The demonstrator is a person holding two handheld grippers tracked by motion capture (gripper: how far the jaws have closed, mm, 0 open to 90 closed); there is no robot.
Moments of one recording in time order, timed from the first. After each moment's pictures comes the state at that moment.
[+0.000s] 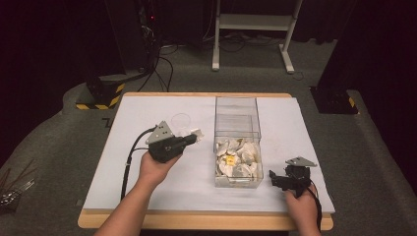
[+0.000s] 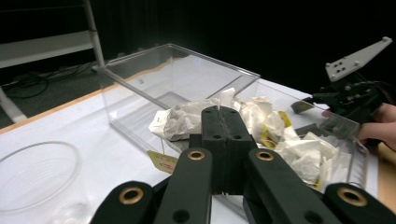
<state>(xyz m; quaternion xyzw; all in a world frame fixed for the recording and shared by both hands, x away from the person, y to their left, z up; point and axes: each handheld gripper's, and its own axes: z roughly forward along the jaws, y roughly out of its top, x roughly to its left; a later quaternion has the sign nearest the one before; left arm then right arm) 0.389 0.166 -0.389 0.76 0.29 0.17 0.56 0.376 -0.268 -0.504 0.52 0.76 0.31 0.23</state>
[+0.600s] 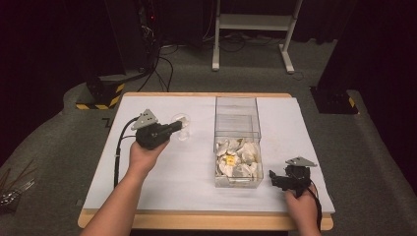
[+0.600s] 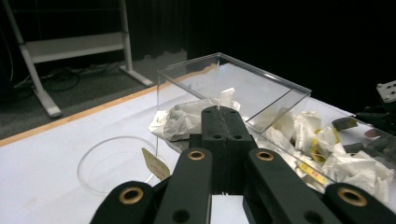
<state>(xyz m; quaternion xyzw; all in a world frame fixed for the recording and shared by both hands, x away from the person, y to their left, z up) 0.421 0.203 -0.386 0.73 0.33 0.19 0.56 0.376 -0.268 -0.504 0.52 0.76 0.31 0.23</state>
